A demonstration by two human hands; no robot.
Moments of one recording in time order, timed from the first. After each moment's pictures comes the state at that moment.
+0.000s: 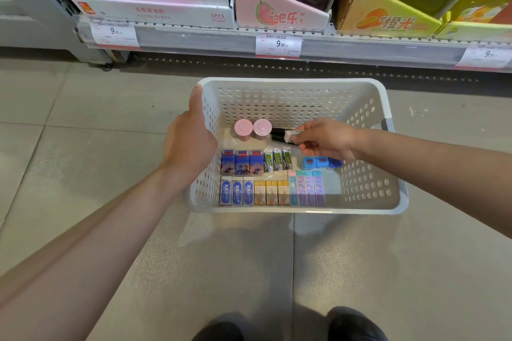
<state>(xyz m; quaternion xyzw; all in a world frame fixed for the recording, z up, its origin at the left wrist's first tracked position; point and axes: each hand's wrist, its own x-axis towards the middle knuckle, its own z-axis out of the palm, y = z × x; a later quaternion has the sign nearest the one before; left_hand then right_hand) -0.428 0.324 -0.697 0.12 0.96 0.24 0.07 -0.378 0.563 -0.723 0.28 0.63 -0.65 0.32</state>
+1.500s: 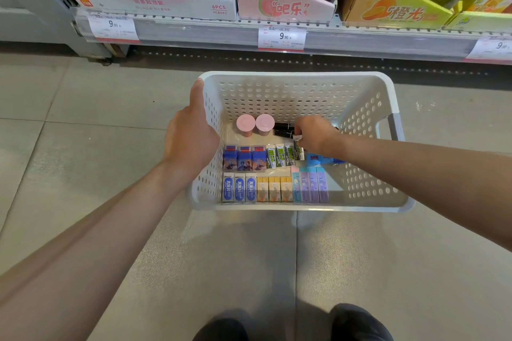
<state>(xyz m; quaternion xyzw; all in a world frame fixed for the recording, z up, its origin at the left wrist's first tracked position) -0.427 0.327 -0.695 0.11 0.96 0.24 0.07 -0.393 0.553 -0.768 0.10 0.95 -0.16 0.25</state>
